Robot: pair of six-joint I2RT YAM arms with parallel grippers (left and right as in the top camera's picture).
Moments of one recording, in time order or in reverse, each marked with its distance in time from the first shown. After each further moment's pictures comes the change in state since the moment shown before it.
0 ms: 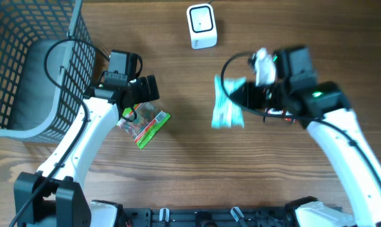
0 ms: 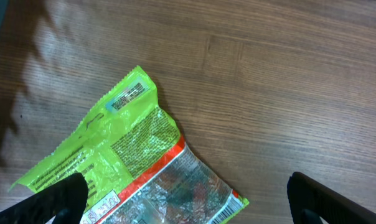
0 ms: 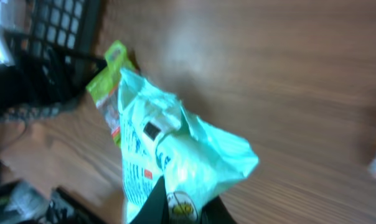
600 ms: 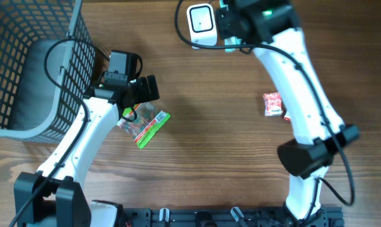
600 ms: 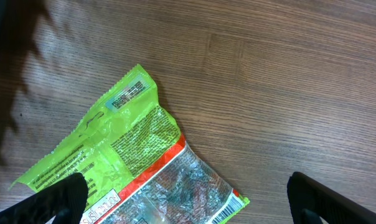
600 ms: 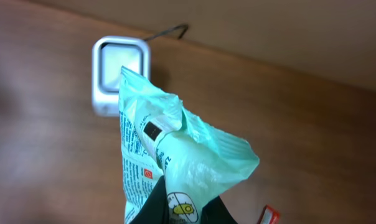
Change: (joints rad) left arm 0.000 0.001 0.000 -0.004 0.000 0.000; right arm 0.199 0.690 1.032 -0.268 0.834 -0.152
